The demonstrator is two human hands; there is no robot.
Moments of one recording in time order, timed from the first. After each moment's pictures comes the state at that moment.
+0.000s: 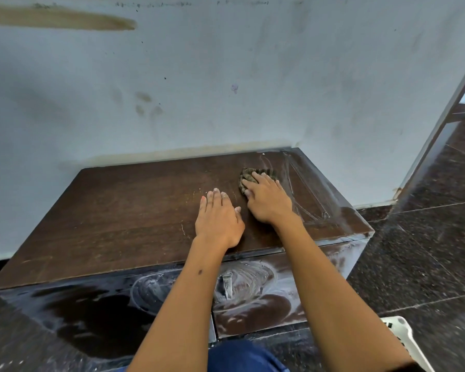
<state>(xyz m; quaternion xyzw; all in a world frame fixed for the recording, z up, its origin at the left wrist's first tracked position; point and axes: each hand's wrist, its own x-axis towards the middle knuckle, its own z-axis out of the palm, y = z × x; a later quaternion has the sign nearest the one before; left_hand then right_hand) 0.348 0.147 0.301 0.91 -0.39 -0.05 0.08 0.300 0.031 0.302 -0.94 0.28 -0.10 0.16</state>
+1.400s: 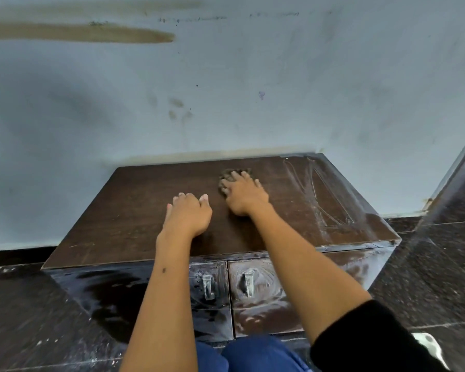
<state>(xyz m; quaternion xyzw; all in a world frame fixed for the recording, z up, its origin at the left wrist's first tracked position) 0.403 0.222 0.327 0.95 -0.23 -0.10 0.18 0.375 0.077 0.311 -0.97 0.19 -0.04 0.14</state>
